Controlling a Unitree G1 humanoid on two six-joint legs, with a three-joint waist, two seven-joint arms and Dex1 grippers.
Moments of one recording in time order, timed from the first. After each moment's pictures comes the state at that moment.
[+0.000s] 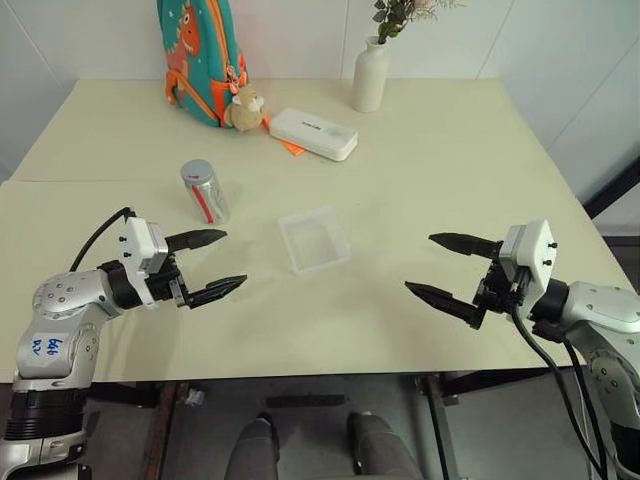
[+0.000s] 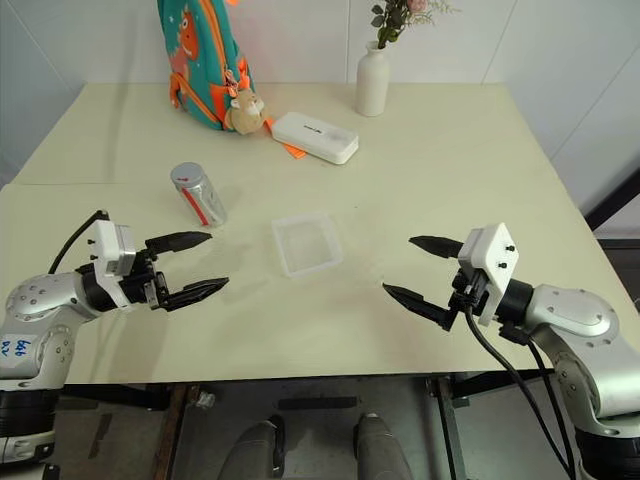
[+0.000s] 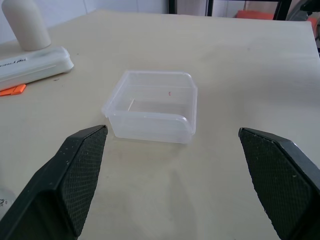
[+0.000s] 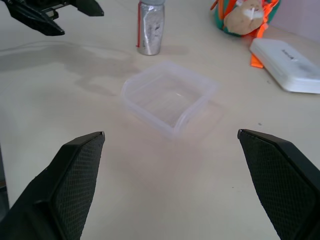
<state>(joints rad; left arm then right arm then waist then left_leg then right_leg) -0.25 0.73 0.25 -0.07 -0.51 0.20 -1.04 -0.17 -0.74 -0.20 -0.49 0.58 0.49 0.89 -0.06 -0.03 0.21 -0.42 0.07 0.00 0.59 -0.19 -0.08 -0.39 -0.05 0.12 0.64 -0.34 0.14</state>
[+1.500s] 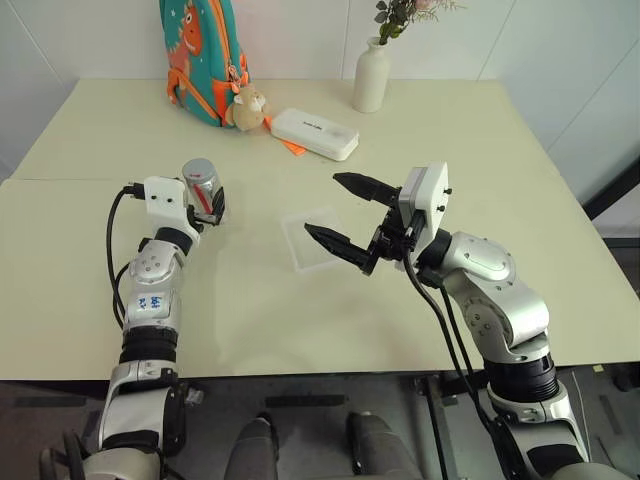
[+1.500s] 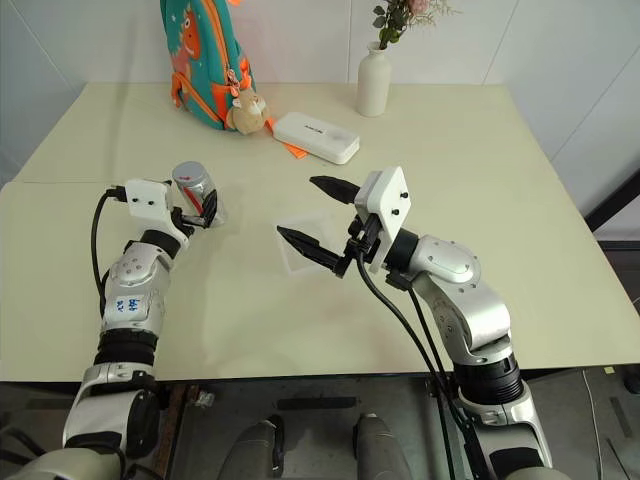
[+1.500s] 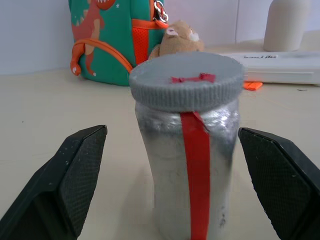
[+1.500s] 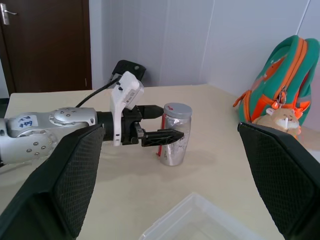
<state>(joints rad) -0.69 0.37 0.24 0.58 -0.10 -0.10 -0.18 -0.56 -0.33 0.09 -0.33 0.45 0.37 0.71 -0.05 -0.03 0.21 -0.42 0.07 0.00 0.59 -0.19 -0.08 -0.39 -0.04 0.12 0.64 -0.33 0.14</state>
